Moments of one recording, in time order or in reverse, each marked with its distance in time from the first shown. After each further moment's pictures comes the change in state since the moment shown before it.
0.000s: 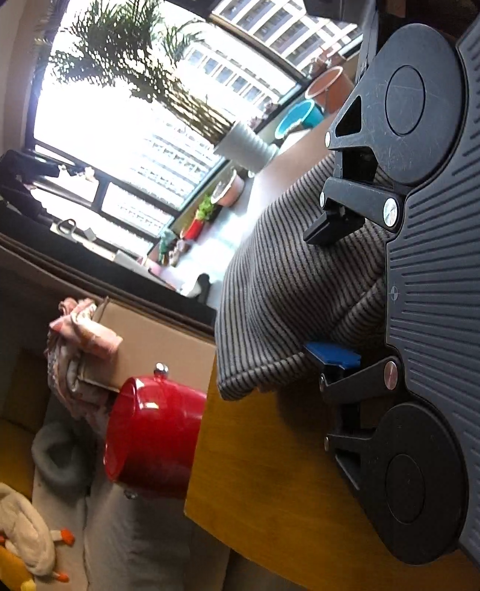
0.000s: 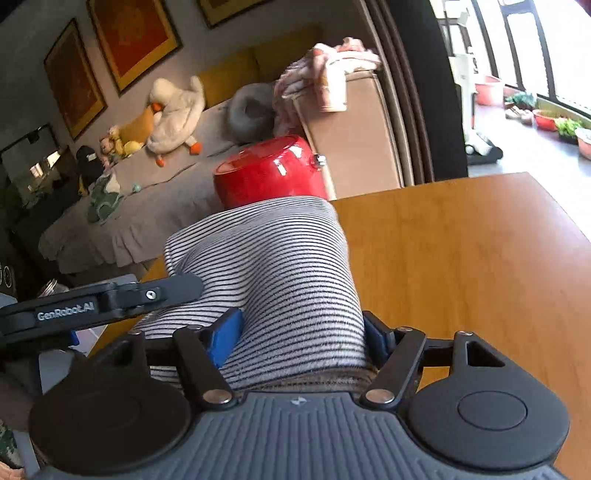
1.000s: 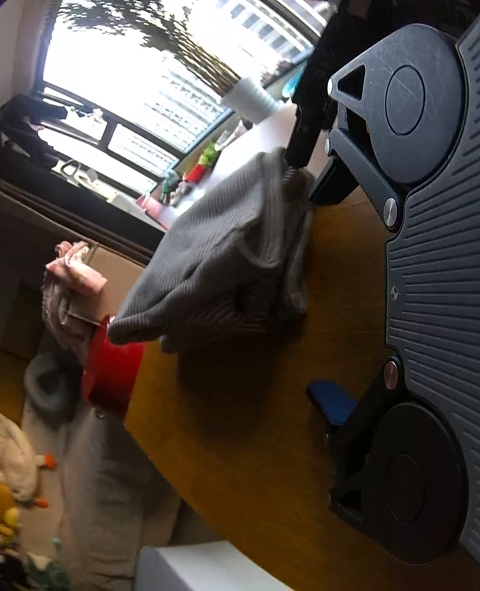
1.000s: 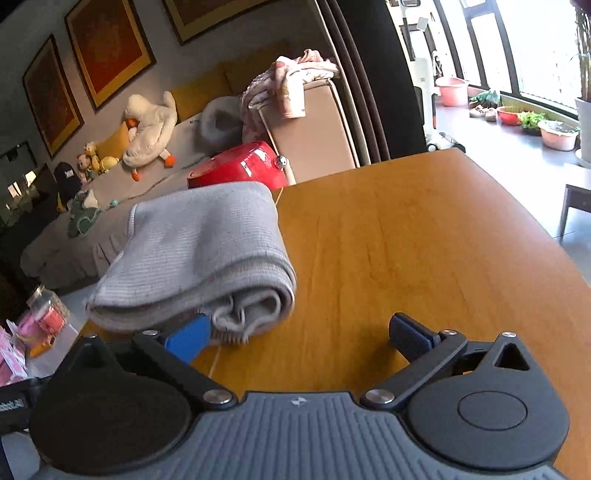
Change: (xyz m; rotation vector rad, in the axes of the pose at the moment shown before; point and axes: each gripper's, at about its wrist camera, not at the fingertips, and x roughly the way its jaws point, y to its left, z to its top) left arm -0.084 -0.054 -0.094 -0.067 -0.010 0.209; right arm -0.076 -0.027 -0.064 0.065 -0.047 -0.113
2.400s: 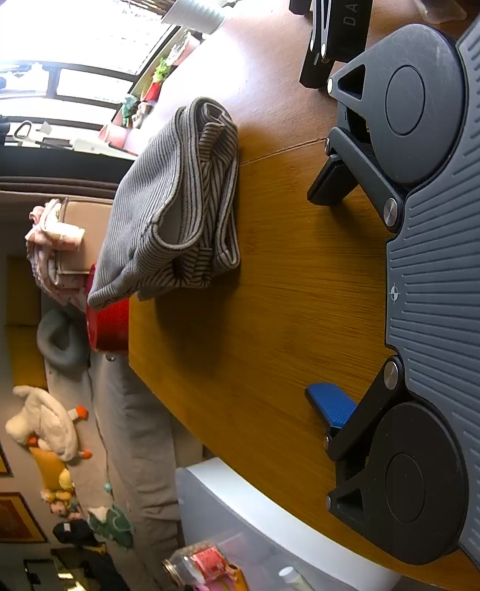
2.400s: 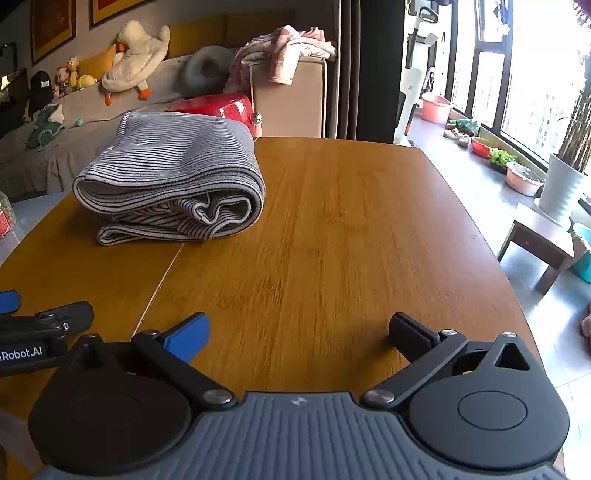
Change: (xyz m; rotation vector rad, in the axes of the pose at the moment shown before) left arm -0.015 -0.036 -0.033 0.157 0.034 0.345; right arm -0.028 0.018 -0.030 -0.238 0.092 -0.222
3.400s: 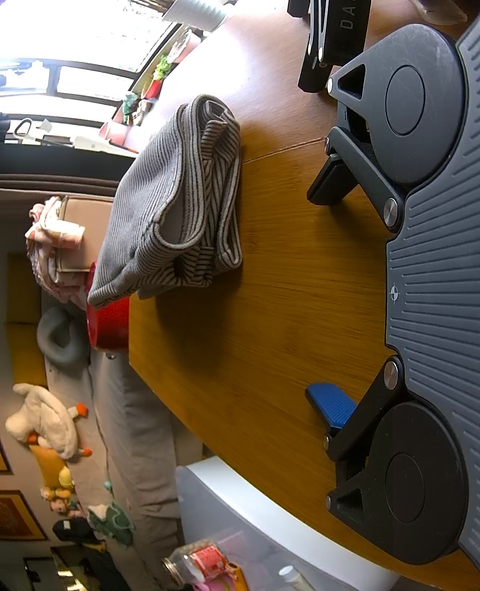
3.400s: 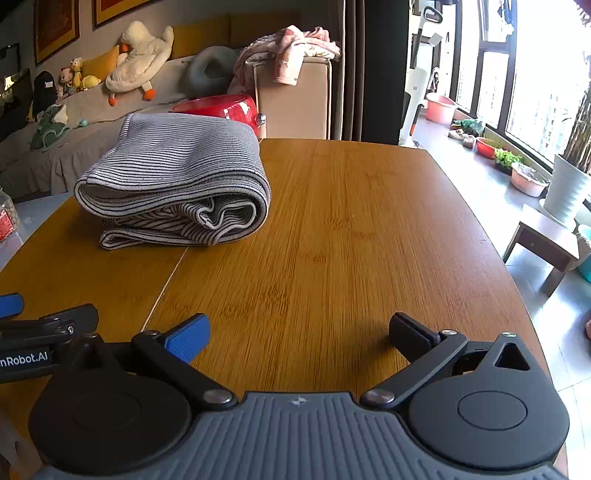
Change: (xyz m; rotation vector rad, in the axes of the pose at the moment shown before) left arm 0.001 -0.001 0.000 -0.001 0.001 0.008; right arm 0.003 0.000 0.003 0.000 -0.001 0.017
